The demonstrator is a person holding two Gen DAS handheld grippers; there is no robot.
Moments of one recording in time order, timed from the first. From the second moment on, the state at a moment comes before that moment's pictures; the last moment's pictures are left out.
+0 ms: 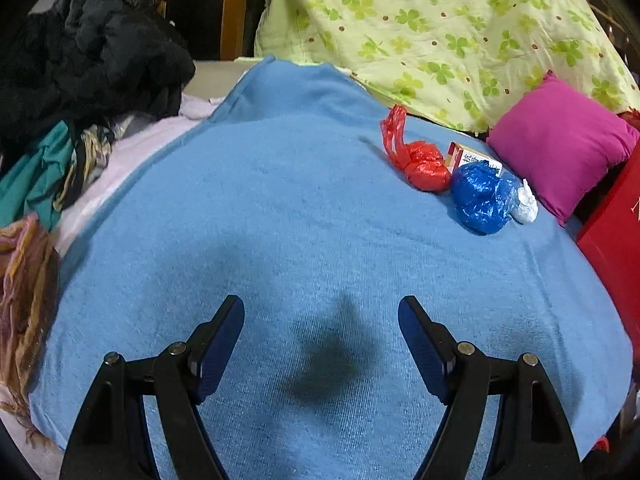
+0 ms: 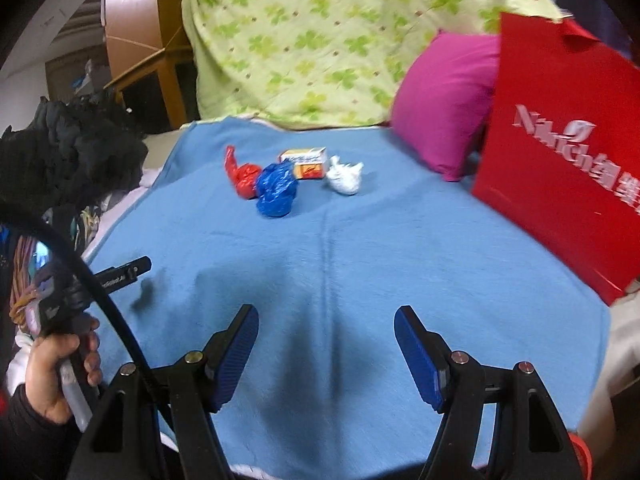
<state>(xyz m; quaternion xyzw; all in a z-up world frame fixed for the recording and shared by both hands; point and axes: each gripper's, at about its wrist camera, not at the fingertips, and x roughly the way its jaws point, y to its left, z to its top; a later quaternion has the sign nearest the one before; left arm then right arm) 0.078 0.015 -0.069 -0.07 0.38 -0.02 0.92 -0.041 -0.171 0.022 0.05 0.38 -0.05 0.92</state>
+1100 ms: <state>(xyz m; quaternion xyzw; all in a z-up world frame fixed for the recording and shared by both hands) 0.094 0.025 -0.075 -0.10 0.39 0.00 0.92 0.230 -0.143 -0.058 0.06 0.43 -0.02 0.90</state>
